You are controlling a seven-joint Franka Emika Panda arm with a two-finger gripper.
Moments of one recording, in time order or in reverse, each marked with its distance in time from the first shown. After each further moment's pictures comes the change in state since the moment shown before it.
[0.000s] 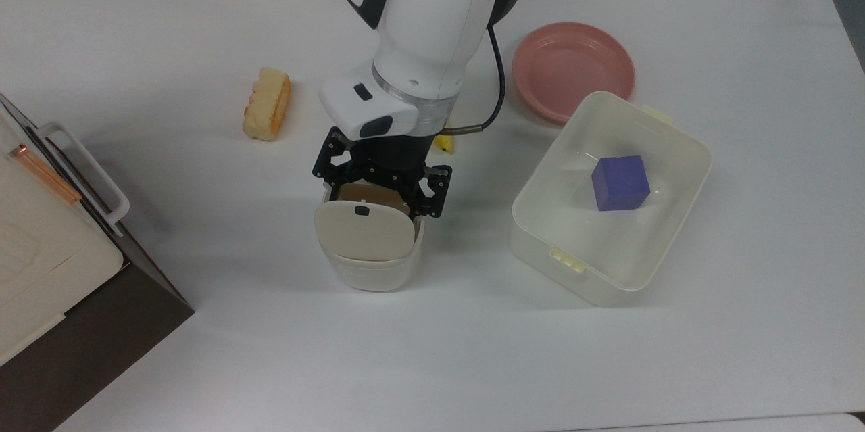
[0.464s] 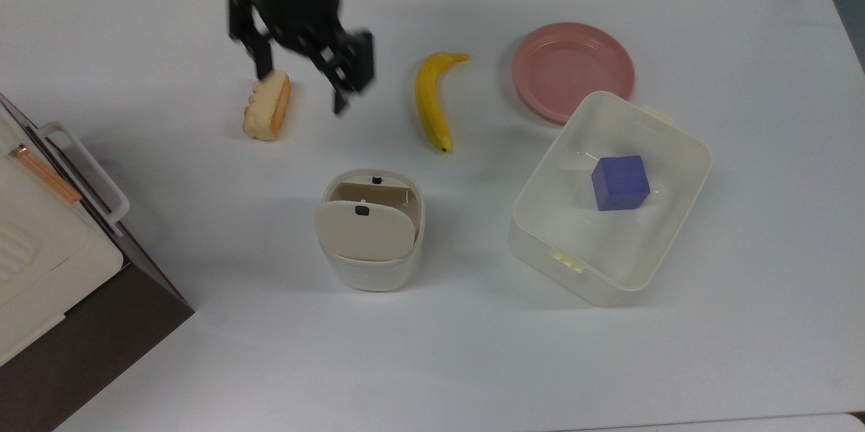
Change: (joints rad) arm -0.156 -0.261 -0.002 0.003 0.344 -0.303 -0.096
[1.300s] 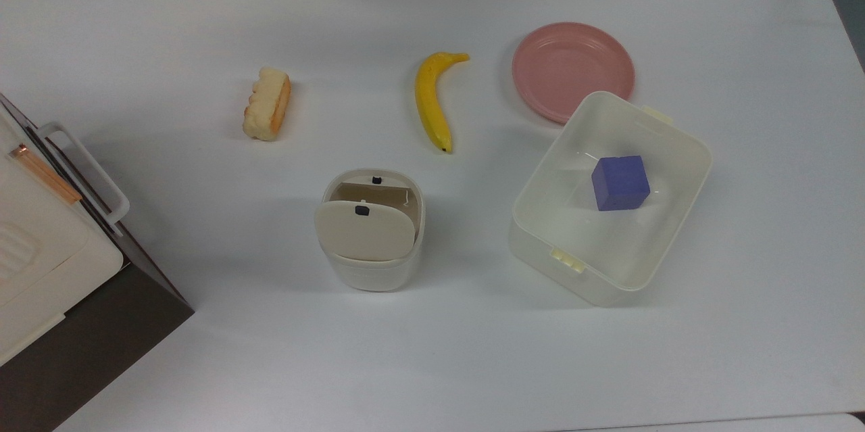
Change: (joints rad) arm -0.191 -0.251 -0.046 -0.159 0.117 -0.199 -0.297
